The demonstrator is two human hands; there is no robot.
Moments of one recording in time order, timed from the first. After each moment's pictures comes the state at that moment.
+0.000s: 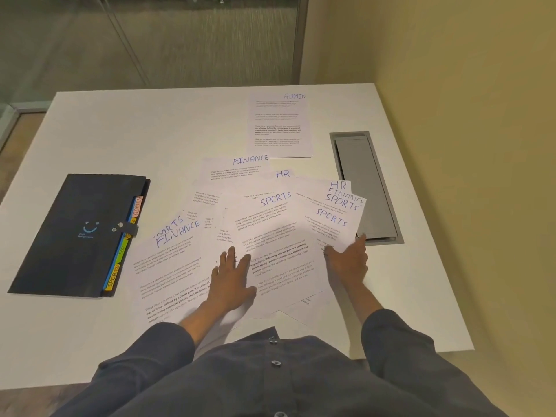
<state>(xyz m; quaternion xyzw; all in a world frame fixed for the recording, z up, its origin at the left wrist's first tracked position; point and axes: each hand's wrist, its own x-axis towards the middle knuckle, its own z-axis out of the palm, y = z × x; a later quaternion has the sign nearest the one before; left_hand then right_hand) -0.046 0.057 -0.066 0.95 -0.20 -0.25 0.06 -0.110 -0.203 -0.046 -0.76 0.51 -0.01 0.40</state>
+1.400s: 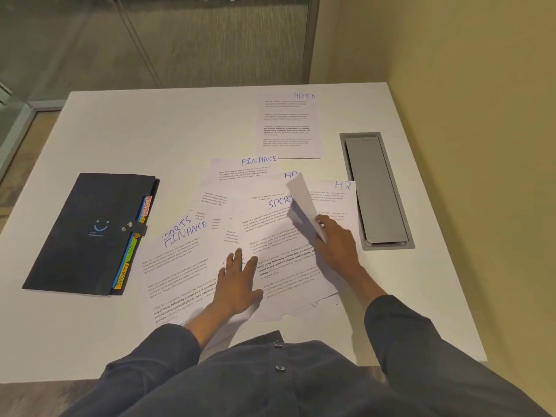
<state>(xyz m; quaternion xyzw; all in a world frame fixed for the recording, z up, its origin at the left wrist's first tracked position) -0.045 0.060 -0.074 0.95 -0.22 -0.24 0.03 -0.071 -0.200 -0.034 -0.92 0.20 0.00 0.33</state>
